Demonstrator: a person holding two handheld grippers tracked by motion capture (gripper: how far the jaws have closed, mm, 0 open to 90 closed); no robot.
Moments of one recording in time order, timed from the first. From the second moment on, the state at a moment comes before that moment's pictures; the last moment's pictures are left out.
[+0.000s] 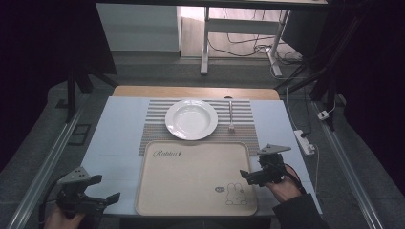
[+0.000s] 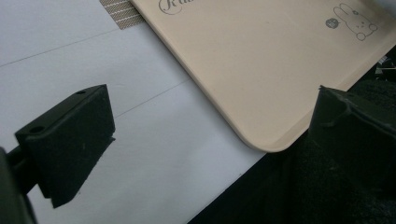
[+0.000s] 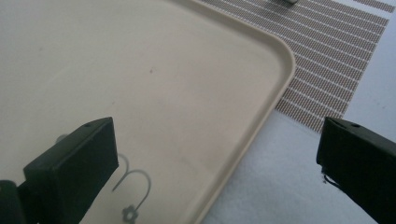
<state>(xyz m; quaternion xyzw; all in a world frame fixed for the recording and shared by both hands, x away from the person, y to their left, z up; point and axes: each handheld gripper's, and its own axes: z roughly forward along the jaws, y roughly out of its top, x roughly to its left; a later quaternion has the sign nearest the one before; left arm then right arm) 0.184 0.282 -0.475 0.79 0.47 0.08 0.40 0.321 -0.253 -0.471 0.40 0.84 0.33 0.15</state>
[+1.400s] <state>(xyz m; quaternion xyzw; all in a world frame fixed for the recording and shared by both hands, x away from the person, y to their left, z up) 0.185 0.282 -0.475 0.79 0.47 0.07 0.40 0.454 -0.196 -0.481 0.32 0.89 0.19 0.26</state>
